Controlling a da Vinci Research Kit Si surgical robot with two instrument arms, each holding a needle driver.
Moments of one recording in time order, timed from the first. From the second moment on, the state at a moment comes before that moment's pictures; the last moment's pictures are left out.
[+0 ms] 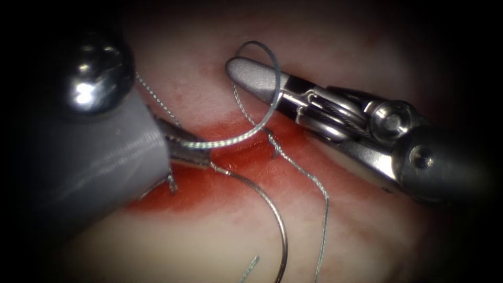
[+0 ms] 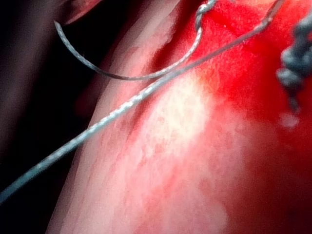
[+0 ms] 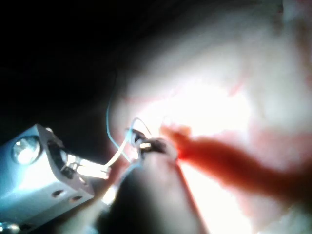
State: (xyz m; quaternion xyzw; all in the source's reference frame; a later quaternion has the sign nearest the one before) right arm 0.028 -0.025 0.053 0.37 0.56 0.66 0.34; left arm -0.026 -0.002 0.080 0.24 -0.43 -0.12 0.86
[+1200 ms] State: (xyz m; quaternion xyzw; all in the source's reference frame) right arm 0.027 -0.026 0.050 0.45 0.46 0.26 0.72; left arm -0.027 0.004 0.087 0.20 -0.43 -0.10 0.87
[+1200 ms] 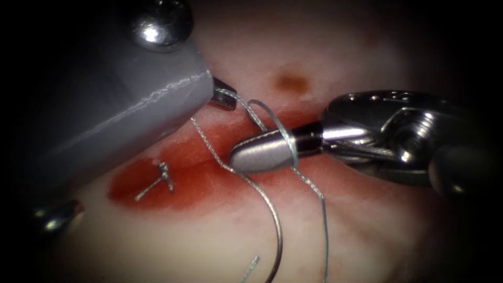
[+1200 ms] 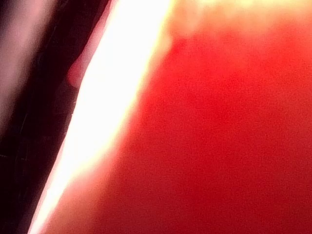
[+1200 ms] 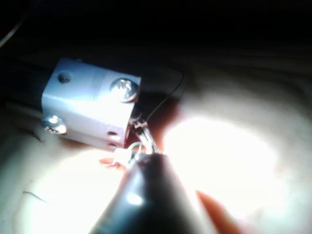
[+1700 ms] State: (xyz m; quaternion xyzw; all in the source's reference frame) right arm 0.029 -0.027 0.050 0.33 0.12 0.19 0.92; left arm -0.030 0.002 0.083 0.23 -0.44 -0.11 0.86
